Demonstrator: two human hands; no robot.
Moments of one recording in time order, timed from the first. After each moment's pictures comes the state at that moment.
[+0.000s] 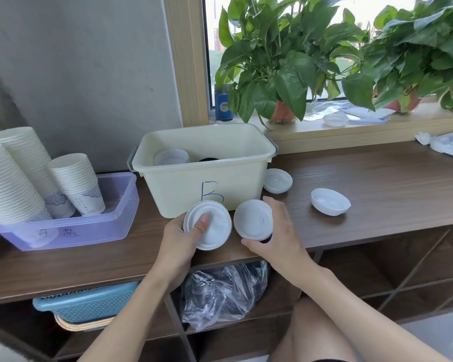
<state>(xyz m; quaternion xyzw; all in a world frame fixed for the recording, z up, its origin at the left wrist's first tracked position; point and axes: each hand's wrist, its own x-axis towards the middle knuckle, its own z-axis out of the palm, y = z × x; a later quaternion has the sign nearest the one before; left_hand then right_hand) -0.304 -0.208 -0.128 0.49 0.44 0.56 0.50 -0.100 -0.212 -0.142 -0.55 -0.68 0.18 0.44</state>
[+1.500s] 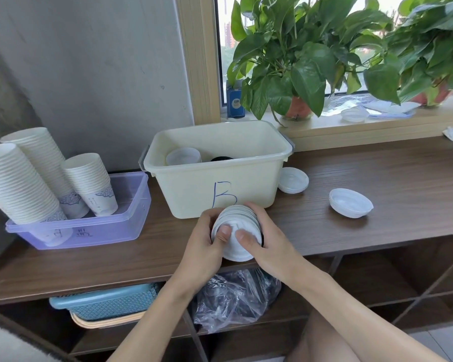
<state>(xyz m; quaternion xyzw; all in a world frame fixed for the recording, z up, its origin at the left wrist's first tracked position) -0.299 -0.209 -0.137 0.63 0.45 0.49 0.40 -0.136 -0.211 -0.131 -0.48 -0.67 0.38 0.41</state>
